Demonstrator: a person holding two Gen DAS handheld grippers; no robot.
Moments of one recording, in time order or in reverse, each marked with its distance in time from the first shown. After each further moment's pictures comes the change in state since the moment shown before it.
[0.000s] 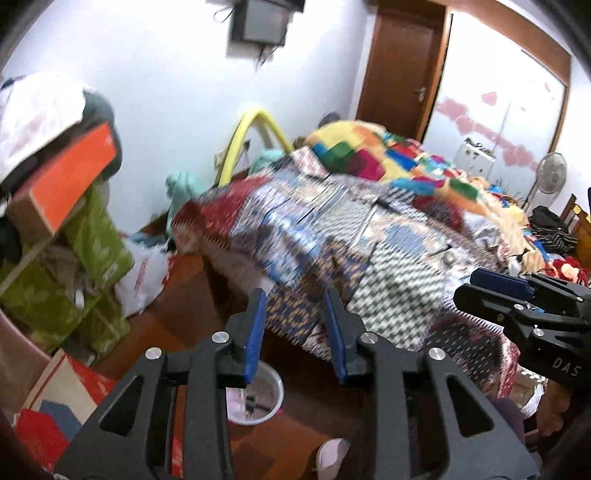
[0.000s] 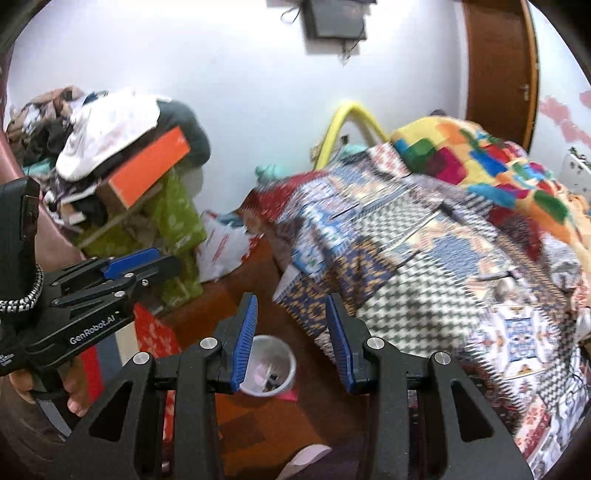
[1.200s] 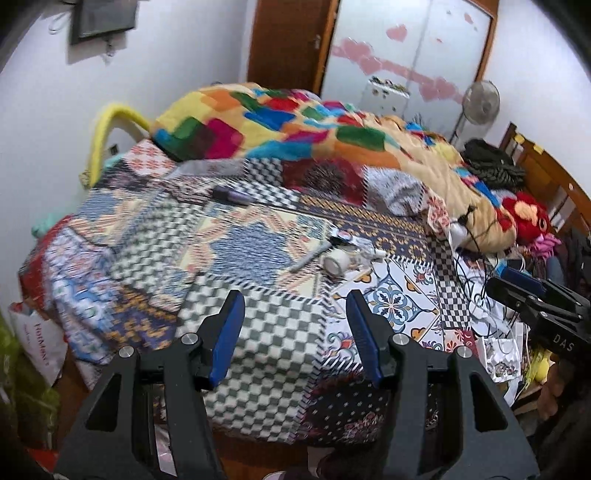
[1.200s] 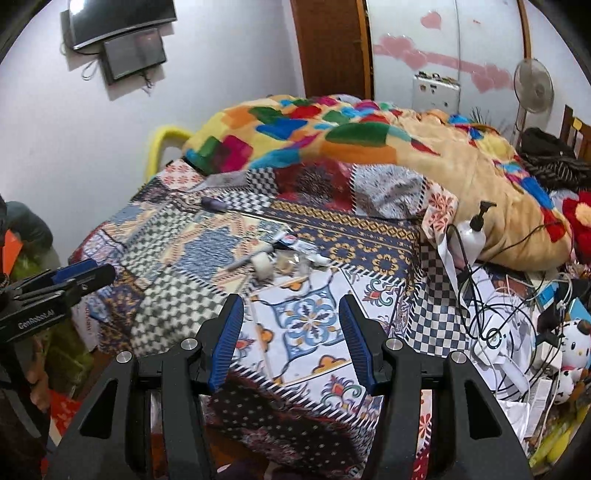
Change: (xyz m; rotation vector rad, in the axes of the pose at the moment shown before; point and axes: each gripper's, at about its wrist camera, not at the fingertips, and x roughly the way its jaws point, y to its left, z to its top) left arm 0.200 -0.261 0.056 0.252 0.174 -0.286; right arm -0.037 -0.290 -0.051 0.402 -0.027 -0.397
